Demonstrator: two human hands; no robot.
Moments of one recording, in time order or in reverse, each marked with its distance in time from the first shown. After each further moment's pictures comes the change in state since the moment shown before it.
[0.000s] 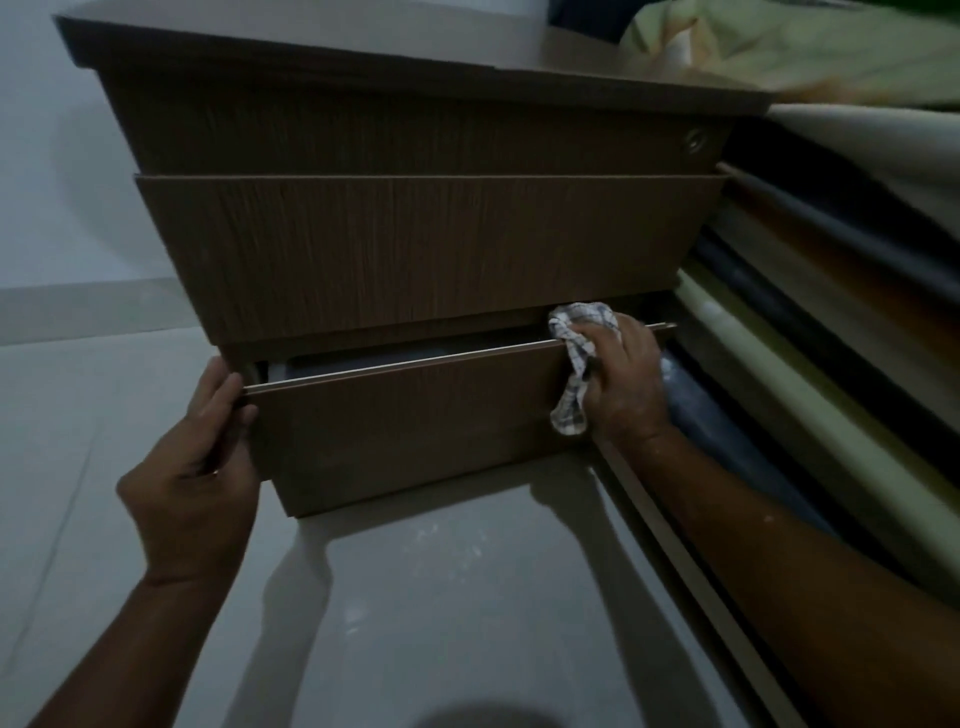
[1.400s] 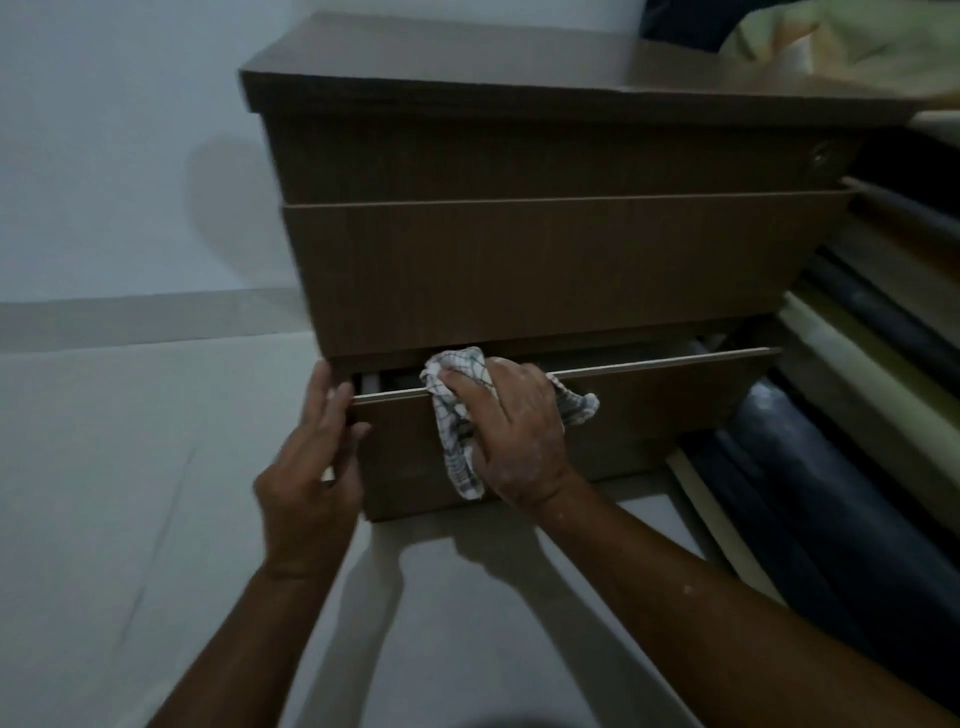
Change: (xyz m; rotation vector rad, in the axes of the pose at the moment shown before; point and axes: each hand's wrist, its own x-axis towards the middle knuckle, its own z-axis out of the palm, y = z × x) left_hand 0.001 -0.003 0.004 0.155 -0.007 0.203; right_hand -0.007 -0.161 0.072 0.143 0.141 -0.396
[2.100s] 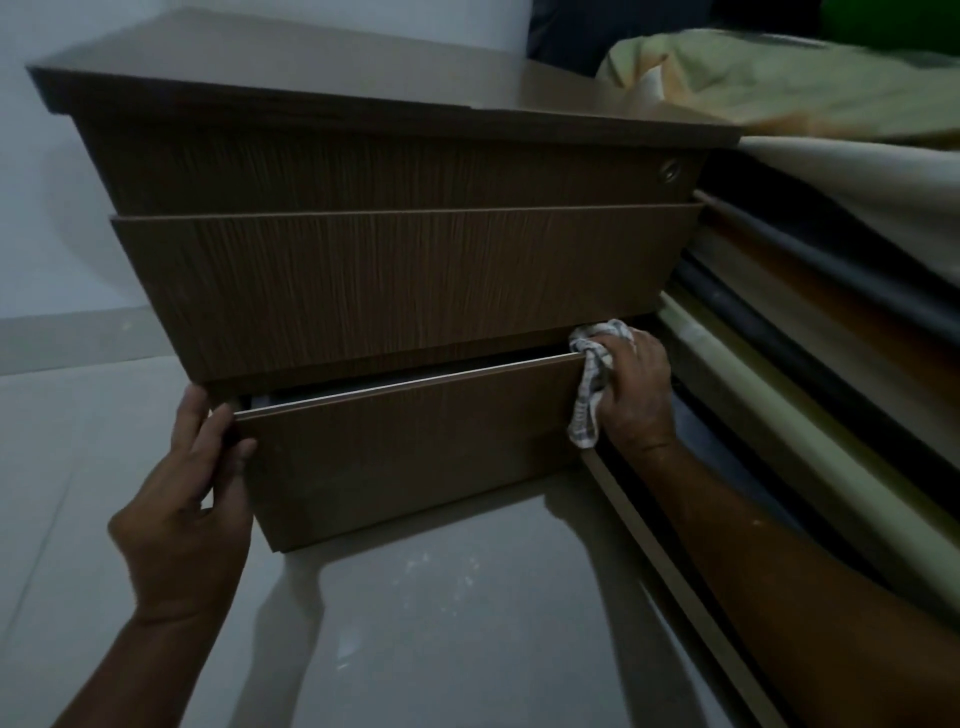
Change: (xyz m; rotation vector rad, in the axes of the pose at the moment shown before) left_hand -0.002 -0.007 0.007 -0.046 -0.044 -0.130; right_hand -0.041 0.174 -0.103 -0.145 -0.063 0.394
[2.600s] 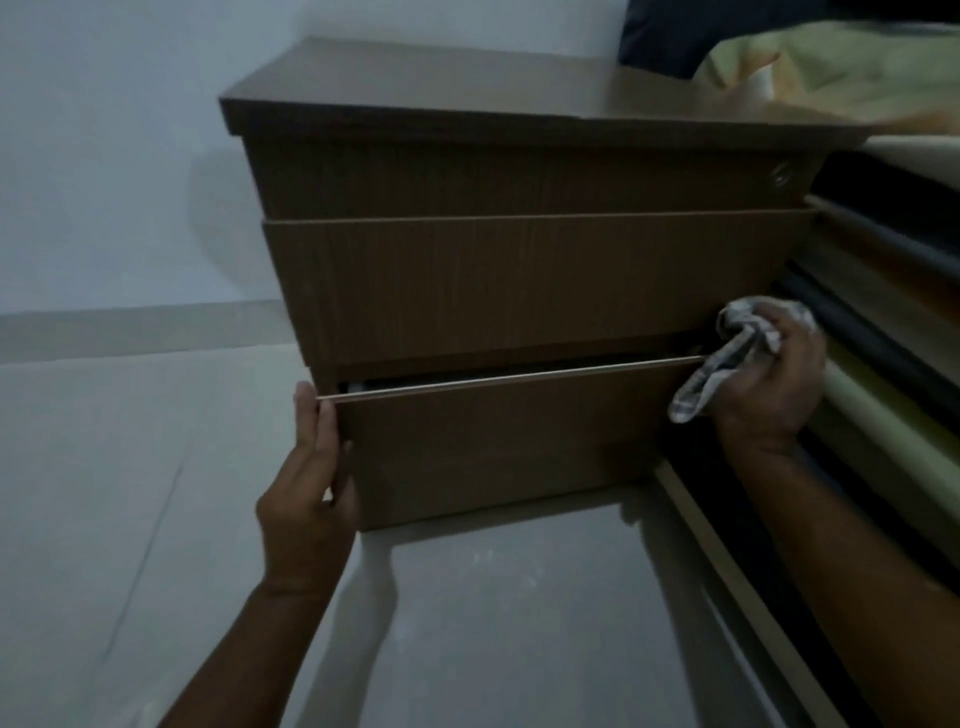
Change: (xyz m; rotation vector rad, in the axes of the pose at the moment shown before) left_hand -0.012 0.012 0.002 0.182 0.011 0.127; right_hand 0.017 0.000 -0.011 0.163 0.448 0.284
